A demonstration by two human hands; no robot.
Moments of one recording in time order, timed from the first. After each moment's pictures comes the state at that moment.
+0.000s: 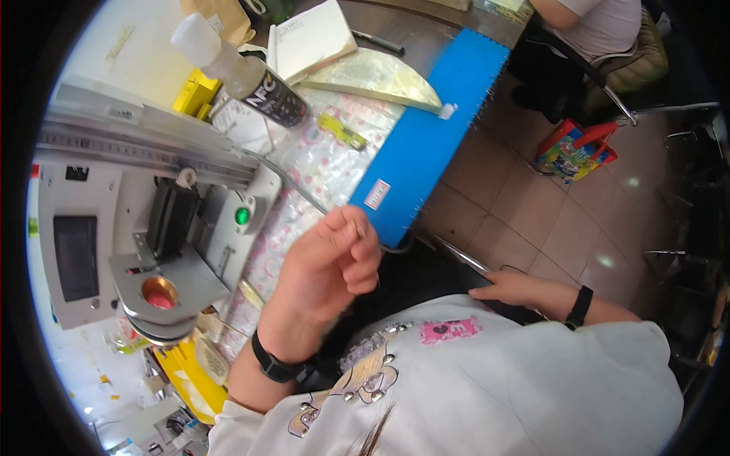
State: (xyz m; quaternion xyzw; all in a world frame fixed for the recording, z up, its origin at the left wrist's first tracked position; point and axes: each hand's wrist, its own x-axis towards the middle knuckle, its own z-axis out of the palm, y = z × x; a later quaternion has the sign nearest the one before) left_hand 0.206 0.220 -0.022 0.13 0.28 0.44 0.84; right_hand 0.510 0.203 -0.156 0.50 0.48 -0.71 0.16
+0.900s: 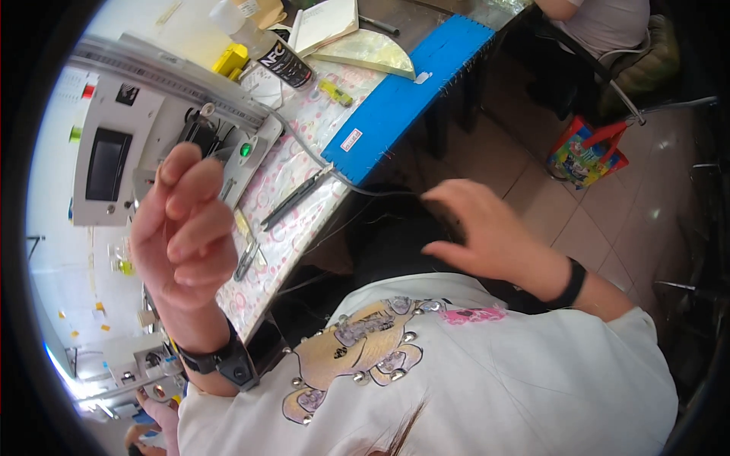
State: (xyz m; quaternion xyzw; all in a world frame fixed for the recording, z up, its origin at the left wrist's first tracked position) left_hand 0.232 0.157 0.107 0.23 0.21 0.56 0.77; right_hand 0.508 0.228 -0.068 0.26 0.88 -0.32 -0.26
